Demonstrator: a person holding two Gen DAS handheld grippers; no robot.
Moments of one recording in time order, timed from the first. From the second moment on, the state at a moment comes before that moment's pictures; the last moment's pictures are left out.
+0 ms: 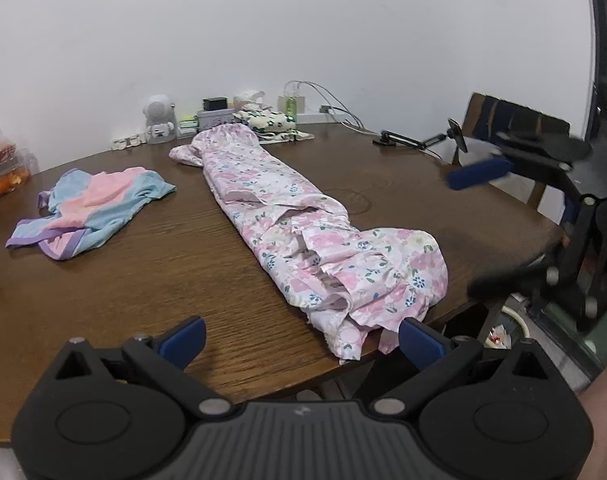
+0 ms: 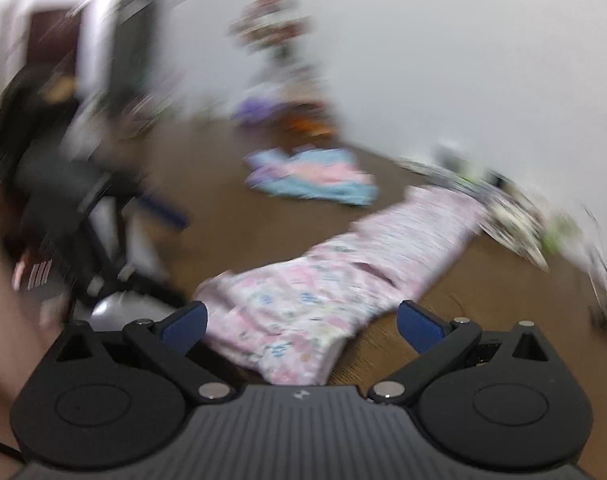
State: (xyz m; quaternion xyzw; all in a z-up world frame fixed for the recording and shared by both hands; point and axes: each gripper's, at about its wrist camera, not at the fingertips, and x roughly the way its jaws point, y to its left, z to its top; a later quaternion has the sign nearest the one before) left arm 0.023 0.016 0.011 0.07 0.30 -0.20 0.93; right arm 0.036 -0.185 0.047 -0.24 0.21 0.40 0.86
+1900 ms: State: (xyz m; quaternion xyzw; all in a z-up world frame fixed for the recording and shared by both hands) left arm 0.095 -0.038 0.016 0.42 0.18 -0.42 0.78; right arm 0.138 -0.205 0.103 -0.13 0.35 0.53 0.77
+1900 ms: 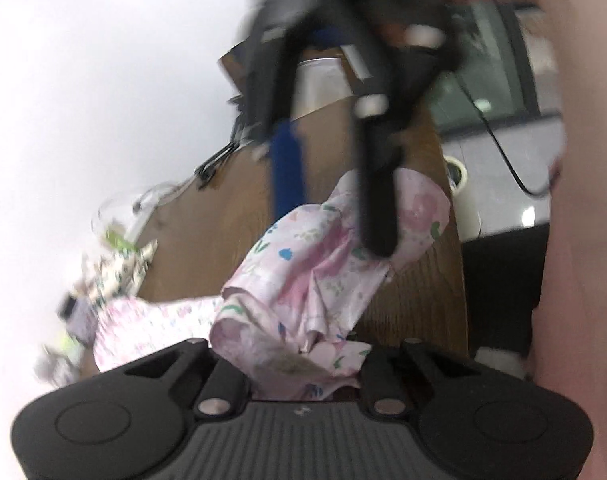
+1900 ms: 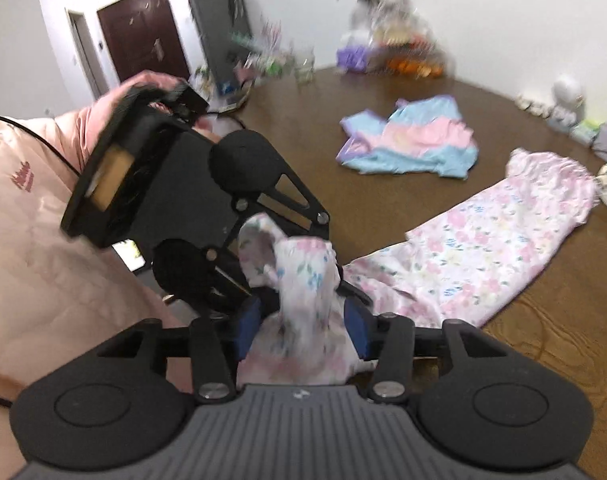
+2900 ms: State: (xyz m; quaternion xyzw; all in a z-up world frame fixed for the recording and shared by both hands) left arm 0.250 -0.007 0.040 0.18 0.40 -0.36 0.82; right arm 0.258 -0.205 0.052 -0.05 0.39 0.51 0.76
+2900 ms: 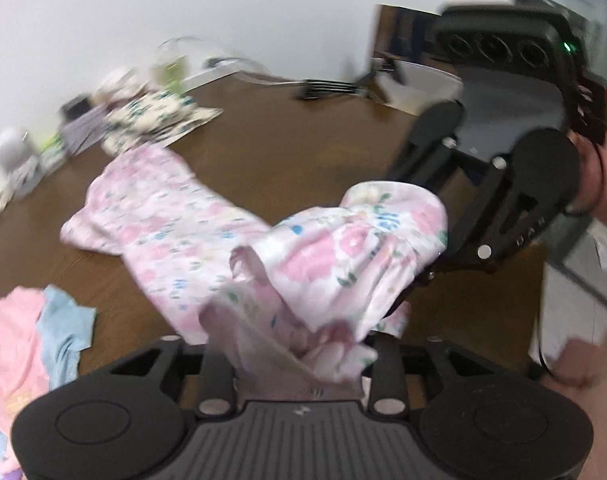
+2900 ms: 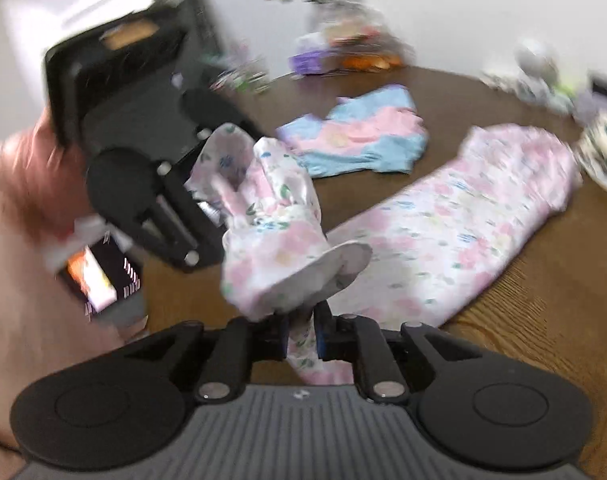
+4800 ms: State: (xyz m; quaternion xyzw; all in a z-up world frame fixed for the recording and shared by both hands) left arm 0.294 0.033 0.018 0.07 0.36 -0.31 0.87; right arm 0.342 -0.221 0.016 0.08 0.39 0.41 0.82
